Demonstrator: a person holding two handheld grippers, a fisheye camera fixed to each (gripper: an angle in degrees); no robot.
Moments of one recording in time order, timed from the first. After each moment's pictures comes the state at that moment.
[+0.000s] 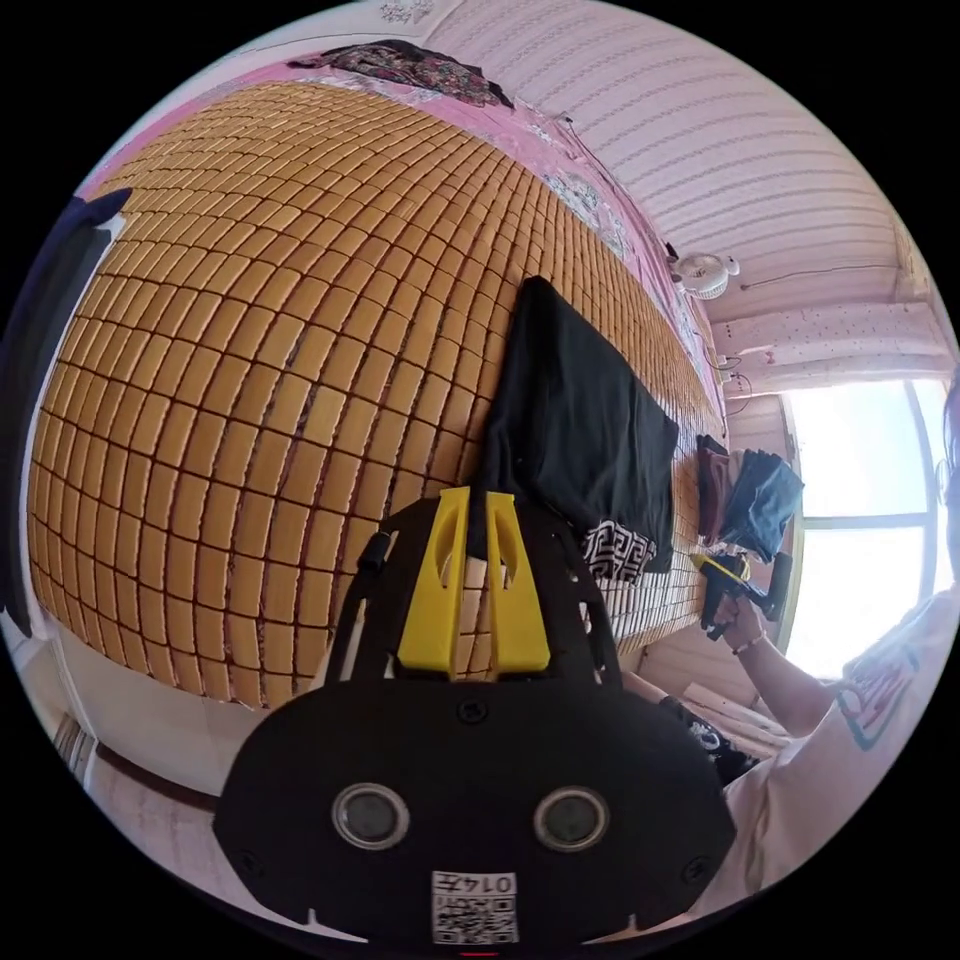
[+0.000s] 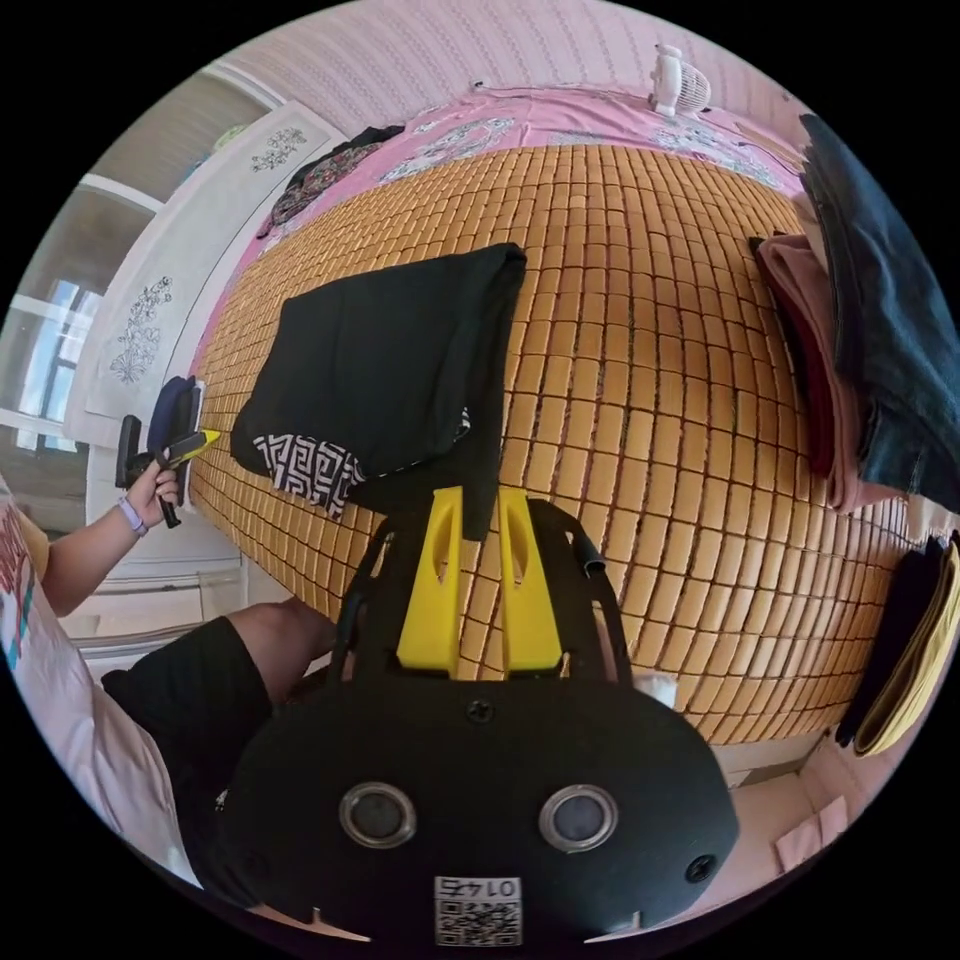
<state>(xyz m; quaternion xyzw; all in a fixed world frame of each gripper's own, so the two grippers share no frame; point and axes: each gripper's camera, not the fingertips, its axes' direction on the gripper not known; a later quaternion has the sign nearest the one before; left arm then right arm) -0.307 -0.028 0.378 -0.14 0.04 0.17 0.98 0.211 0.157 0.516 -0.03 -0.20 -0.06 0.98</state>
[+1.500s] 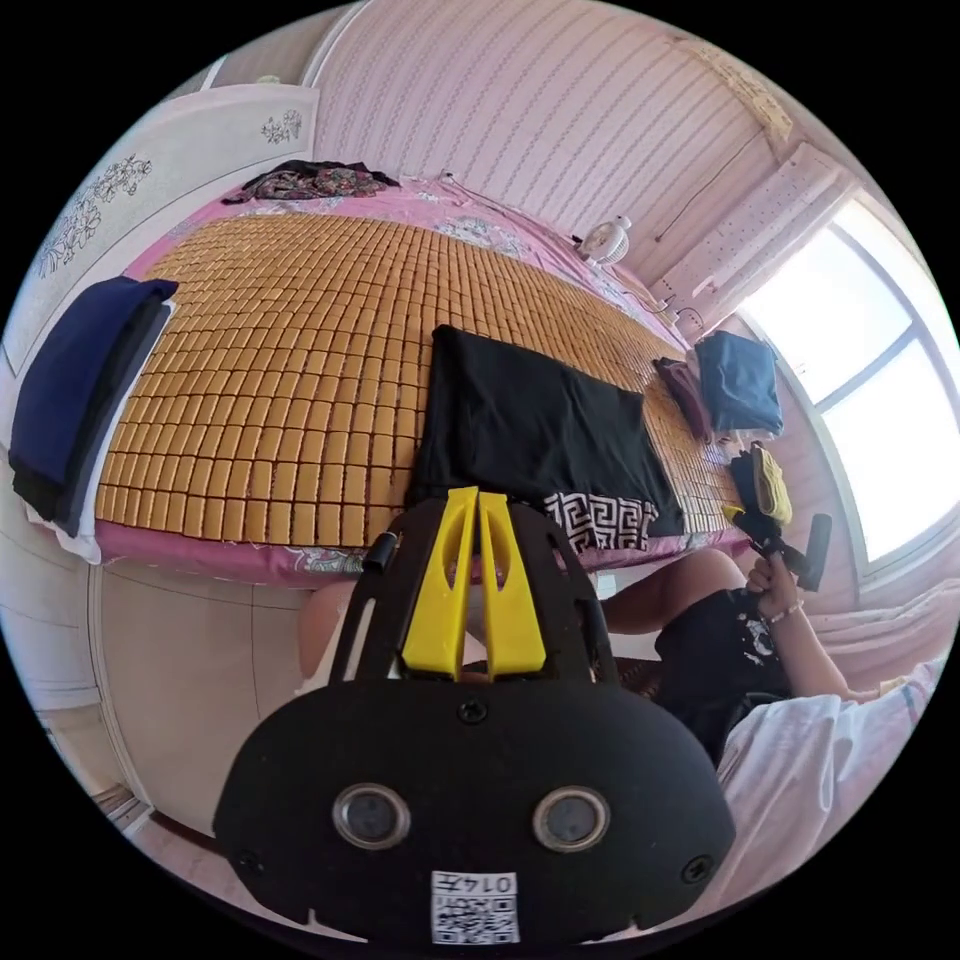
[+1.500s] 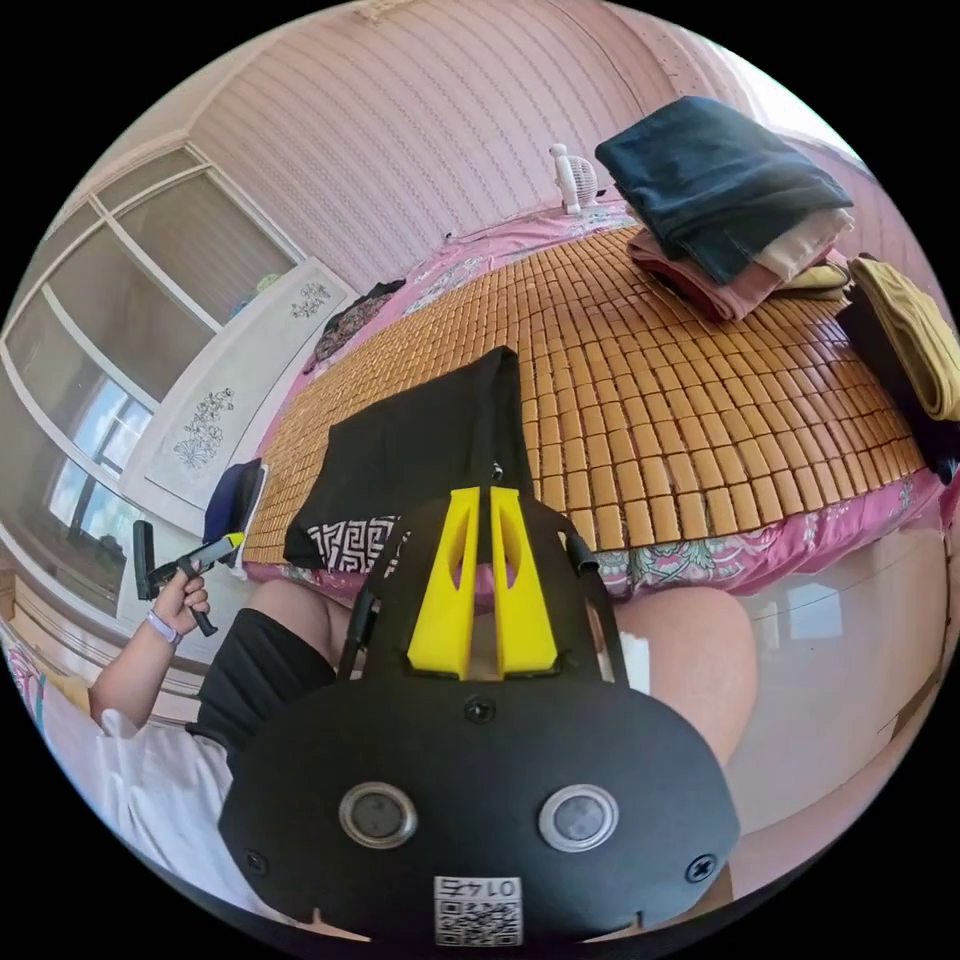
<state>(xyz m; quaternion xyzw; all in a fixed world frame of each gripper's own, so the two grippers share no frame) -0.378 0.280 0.339 -0.01 0.02 0.33 0.94 0.263 0.407 0.511 0.18 -0.27 0.07 0.94</state>
